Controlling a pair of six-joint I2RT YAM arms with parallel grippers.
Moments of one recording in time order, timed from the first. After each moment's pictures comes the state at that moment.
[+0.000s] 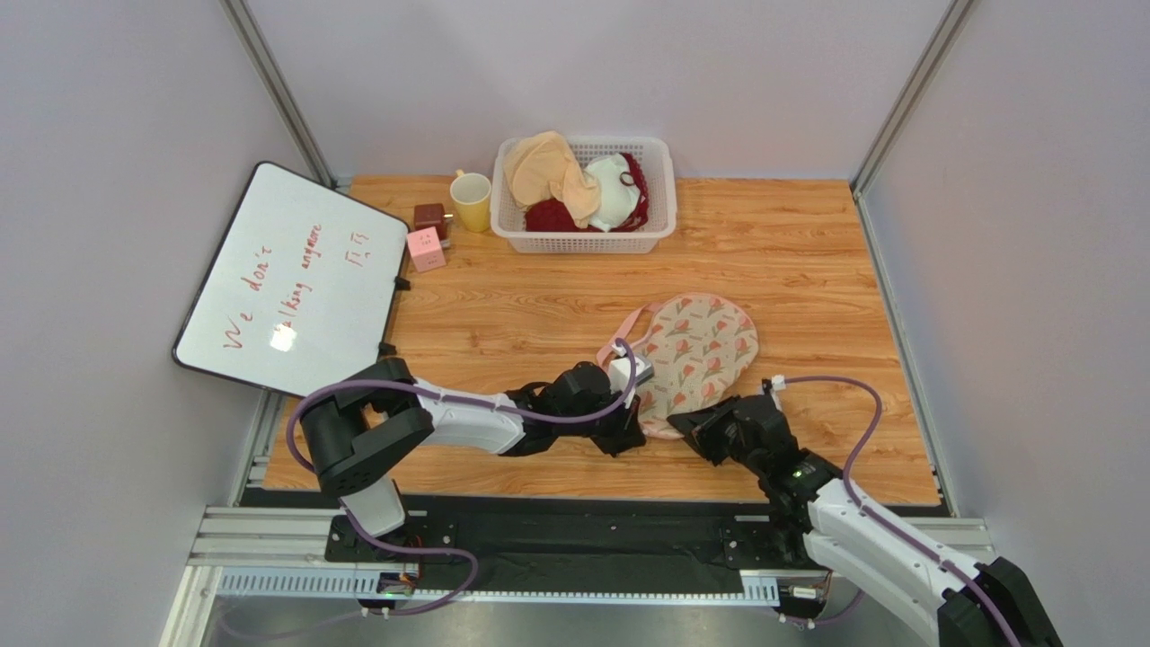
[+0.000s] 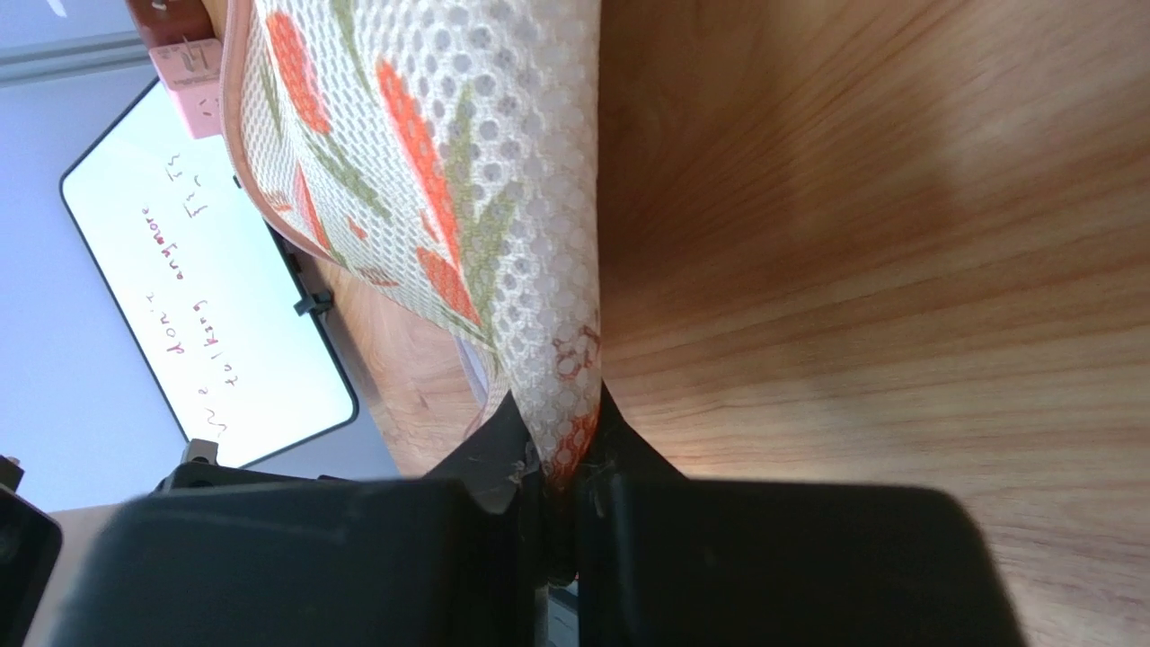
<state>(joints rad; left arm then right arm) -1.08 1.69 0.71 0.41 0.21 -0.44 0.58 0.67 0.07 -0.01 0.02 1.46</state>
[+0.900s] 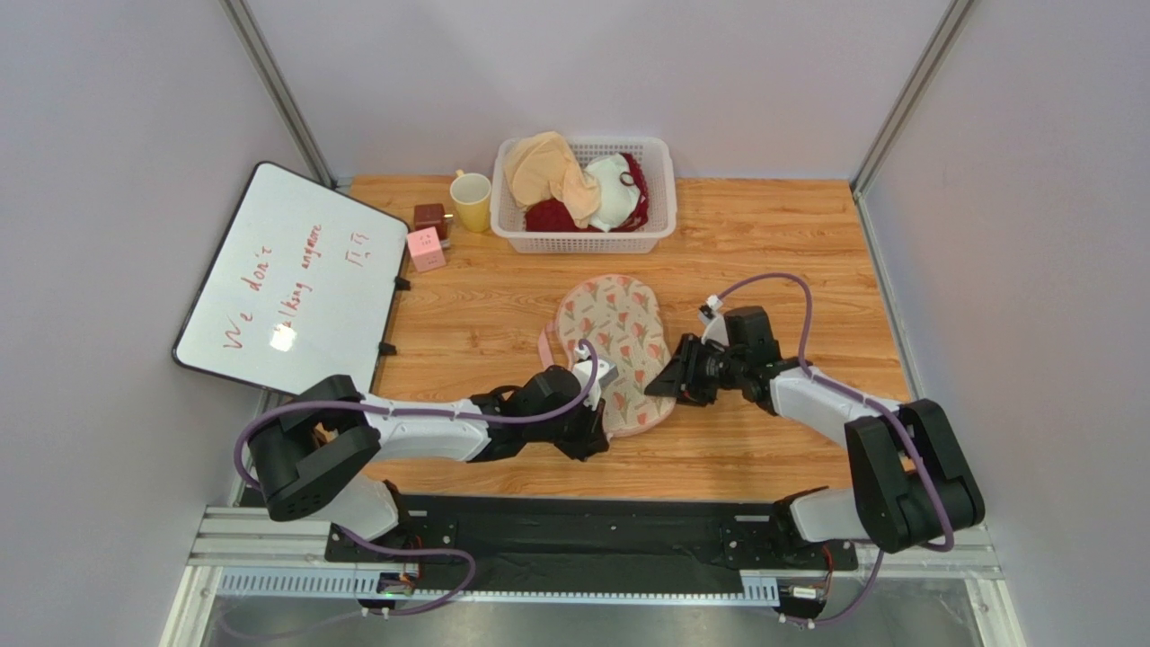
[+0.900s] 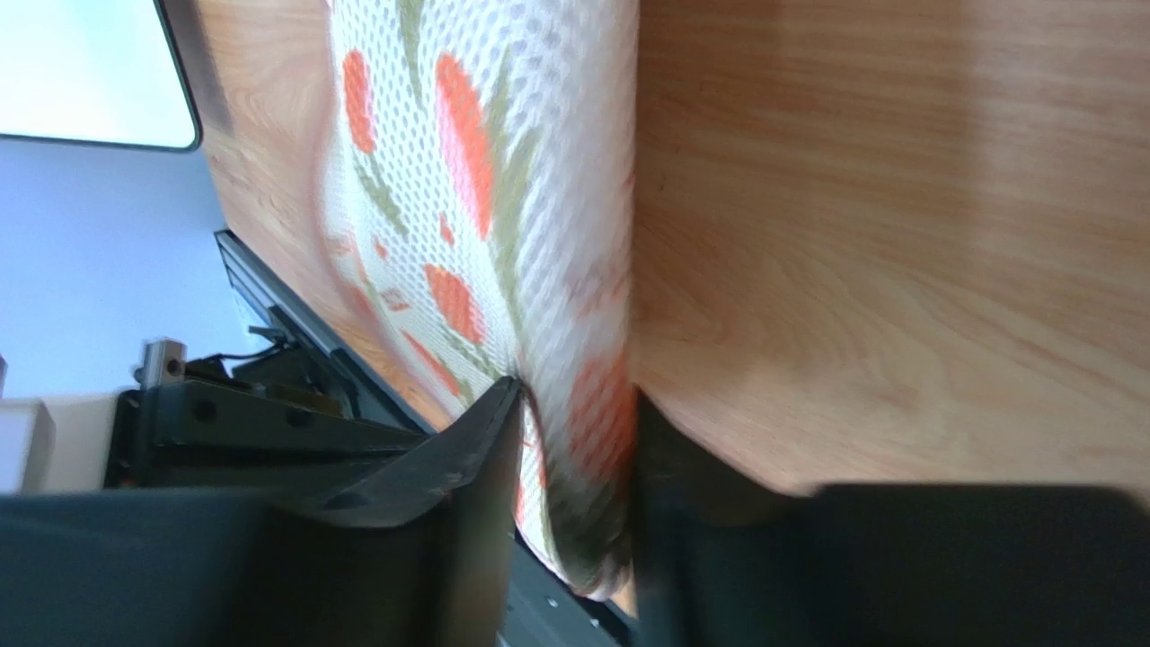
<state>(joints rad) -1.04 1.49 0.60 0.20 0.14 -0.49 0.29 1.35 0.53 -0.03 -0.62 0.69</state>
